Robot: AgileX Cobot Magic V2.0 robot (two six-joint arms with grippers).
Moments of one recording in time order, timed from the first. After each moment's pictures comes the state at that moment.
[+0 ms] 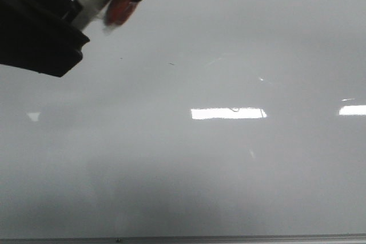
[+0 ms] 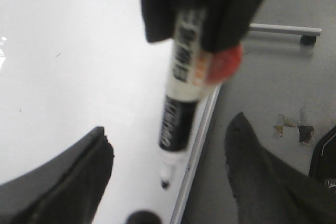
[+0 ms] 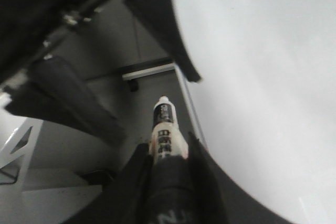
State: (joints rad) left arm -0.90 0.96 -0.75 0.09 0.54 0.40; right arm 0.70 1.25 -1.06 0.67 0.70 -0.87
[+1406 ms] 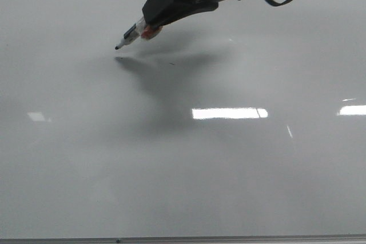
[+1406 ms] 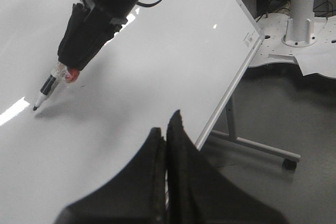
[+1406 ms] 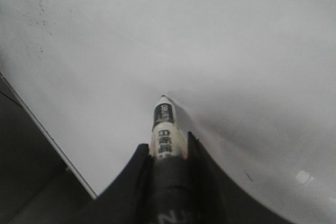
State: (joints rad) left arm -0.90 0.35 -0.44 -0.09 0.46 0.34; right arm 0.55 1.64 -1.19 0.97 0.33 -0.85
